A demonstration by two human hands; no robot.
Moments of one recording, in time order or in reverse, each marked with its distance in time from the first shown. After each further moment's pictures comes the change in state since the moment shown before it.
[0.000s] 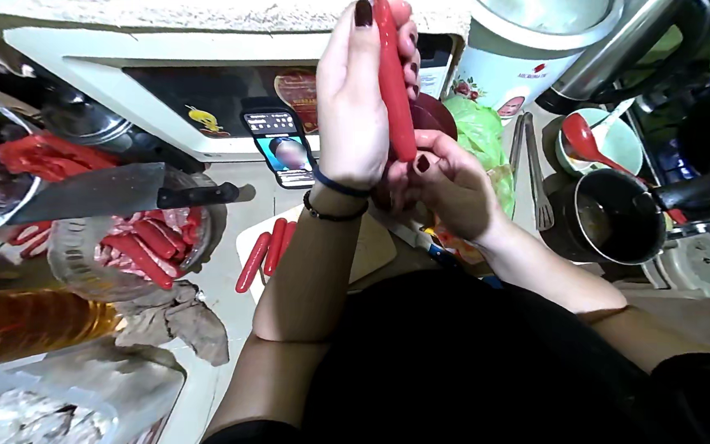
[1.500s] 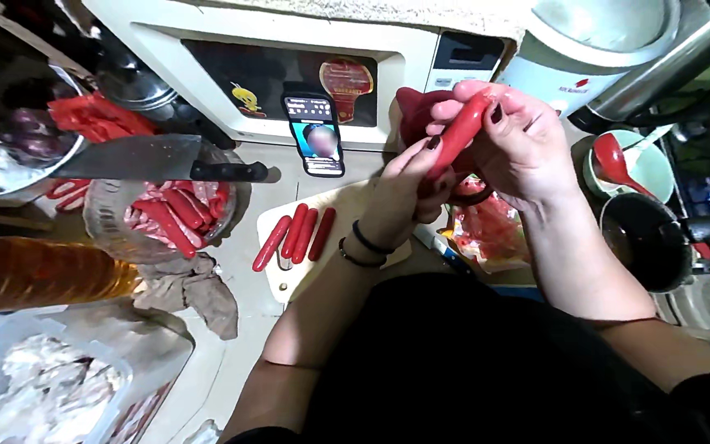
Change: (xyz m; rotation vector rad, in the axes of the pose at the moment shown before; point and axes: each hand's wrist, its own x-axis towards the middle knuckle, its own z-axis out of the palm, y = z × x) left_hand -0.073 -0.022 -0.027 -0.213 -0.157 -0.518; right_hand 0.036 -0.015 -0.032 0.149 -0.040 -0.025
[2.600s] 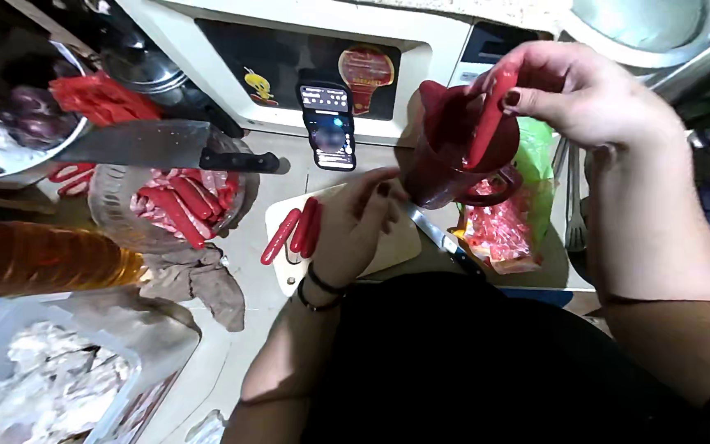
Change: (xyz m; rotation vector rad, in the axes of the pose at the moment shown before) left_hand -0.071 0.008 -0.051 0.831 0.277 0.269; right_hand 0.050 -0.038 -0.047 -0.768 -0.345 0.245
